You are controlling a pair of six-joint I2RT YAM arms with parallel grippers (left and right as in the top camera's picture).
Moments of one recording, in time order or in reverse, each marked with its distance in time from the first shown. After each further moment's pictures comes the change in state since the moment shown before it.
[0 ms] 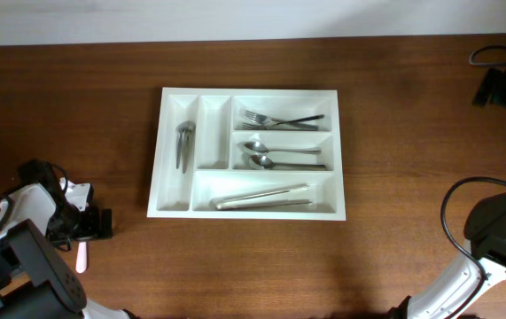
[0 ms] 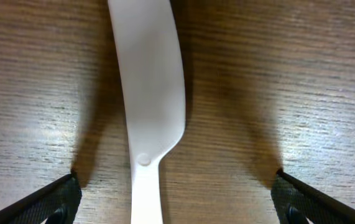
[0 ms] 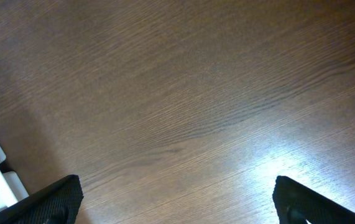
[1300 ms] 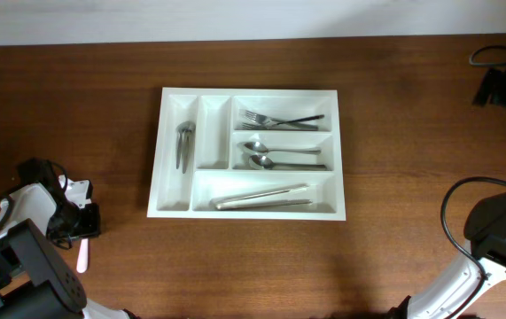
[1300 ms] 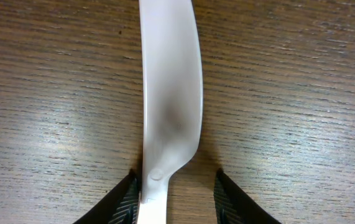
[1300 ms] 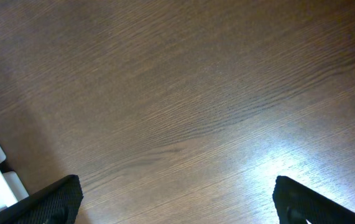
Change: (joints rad) left arm 0.000 0.001 0.001 0.023 0.017 -0.022; right arm 0.000 0.000 0.000 0.000 0.000 0.000
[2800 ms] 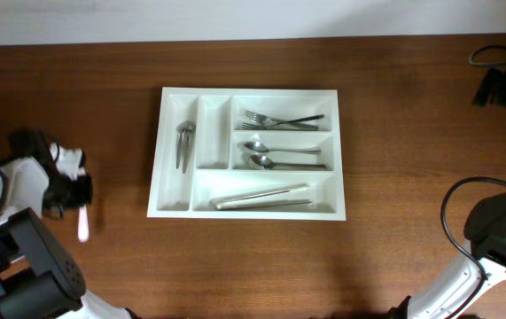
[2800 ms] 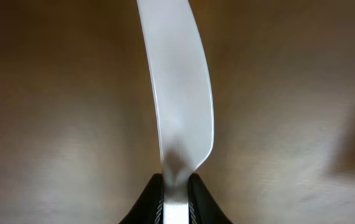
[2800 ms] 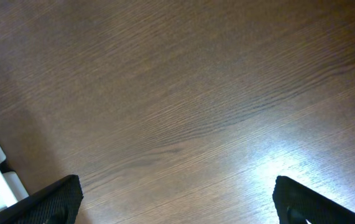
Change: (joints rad) left arm -0.053 0.063 0.236 -0.077 0.043 -0.003; right arm 0.000 0.000 0.000 0.000 0.000 0.000
